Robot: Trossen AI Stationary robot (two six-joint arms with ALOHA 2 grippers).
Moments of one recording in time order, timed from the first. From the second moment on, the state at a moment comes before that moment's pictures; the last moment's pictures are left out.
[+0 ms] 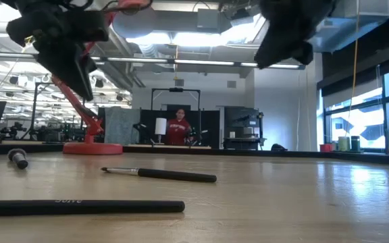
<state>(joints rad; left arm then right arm) -0.15 1.07 0.68 -0.61 -0.17 -0.28 0.17 1.25 0.97 -0.50 0.34 0.61</state>
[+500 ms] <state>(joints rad) -0.09 1.16 0.68 -0.88 -0.11 -0.30 0.09 1.55 0.97 -0.28 0.37 0.57</state>
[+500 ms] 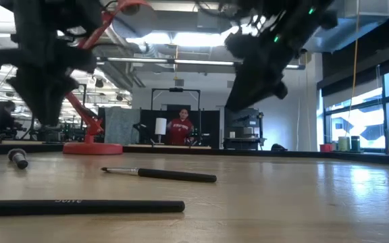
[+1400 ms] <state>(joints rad) -0.11 1.49 0.68 -0.95 -0.03 -0.21 0.05 1.66 0.97 -0.26 0.27 0.57</state>
